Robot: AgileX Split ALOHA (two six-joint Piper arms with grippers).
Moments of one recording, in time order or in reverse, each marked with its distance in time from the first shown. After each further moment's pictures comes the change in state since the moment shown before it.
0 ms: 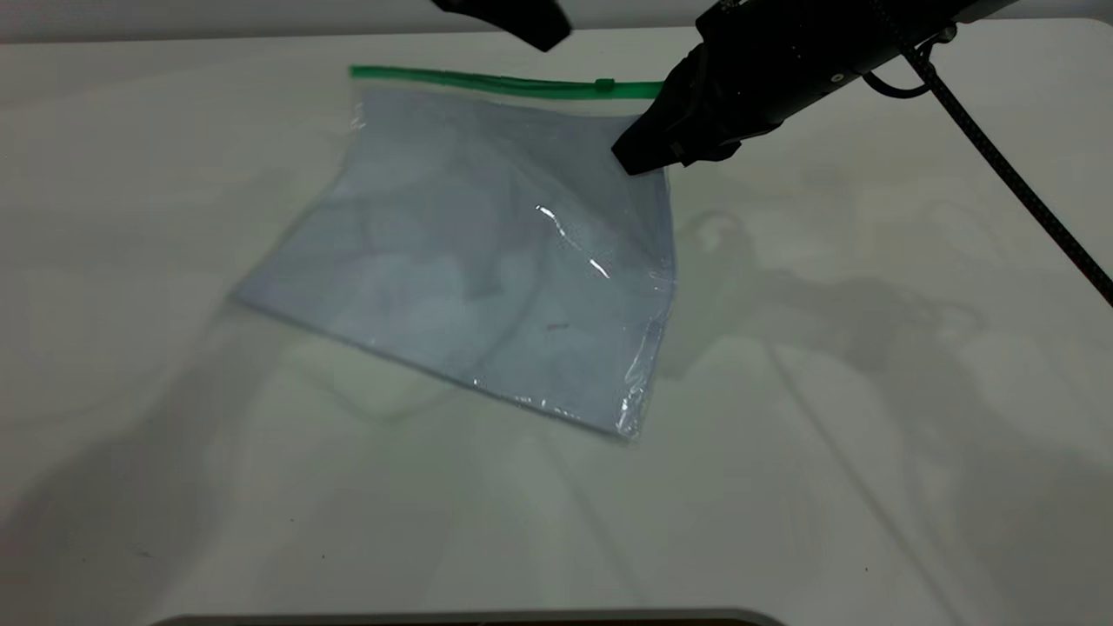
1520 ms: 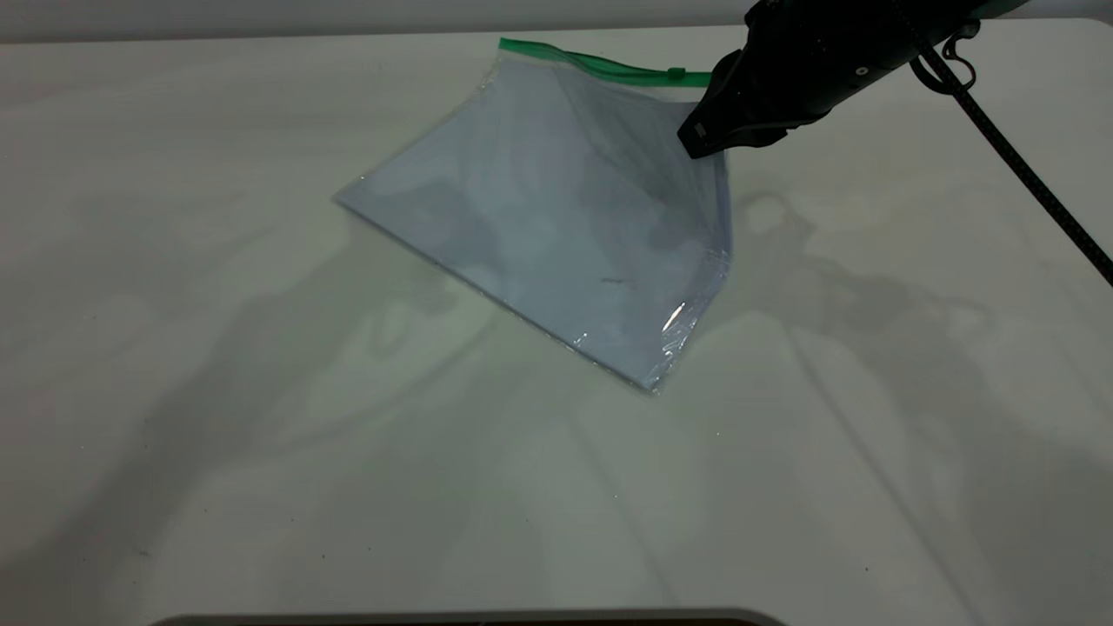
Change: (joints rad) left arm -0.028 -0.332 0.479 0.447 -0.650 -0.685; right arm -0.020 0.000 0.000 0.021 -0.235 0.139
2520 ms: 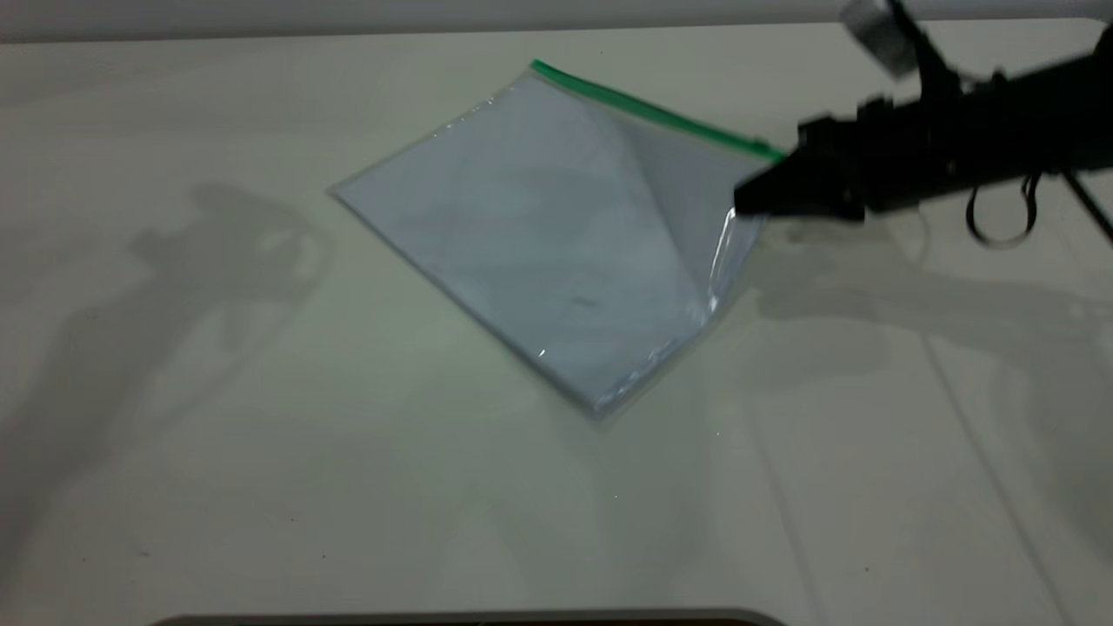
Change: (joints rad) left arm 0.261 -0.143 0.080 0.013 0.231 -0.453; right arm -0.279 0.244 0.006 0.209 0.517 0.051
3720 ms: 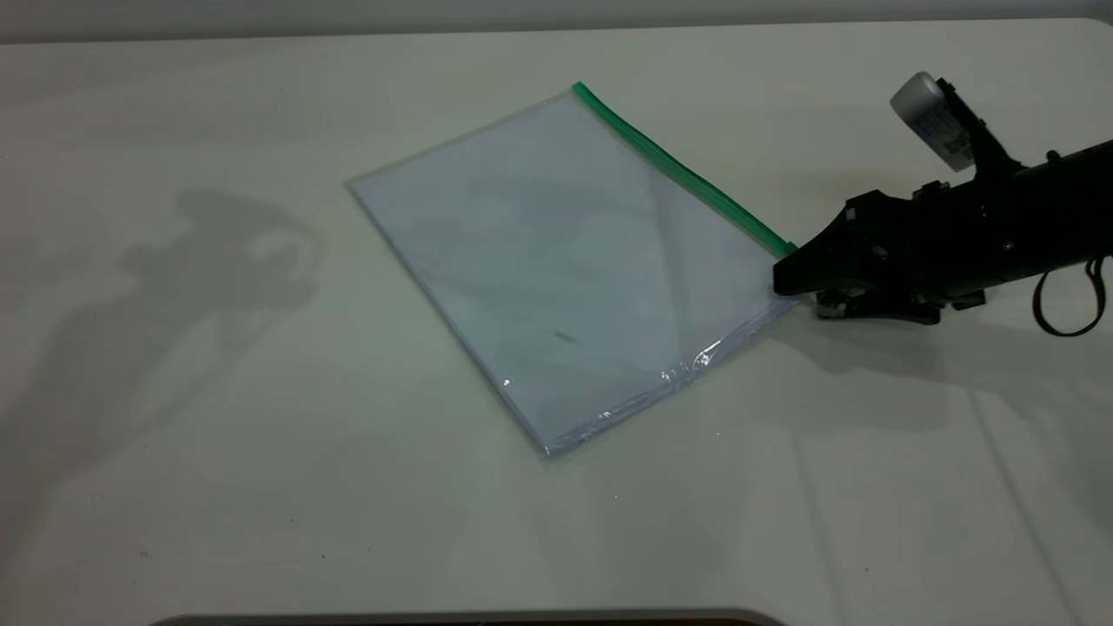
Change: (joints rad) left arm 0.023 0.000 0.000 0.004 0.084 -0.136; right arm -0.060 0.031 0.176 0.027 -0.057 0.016
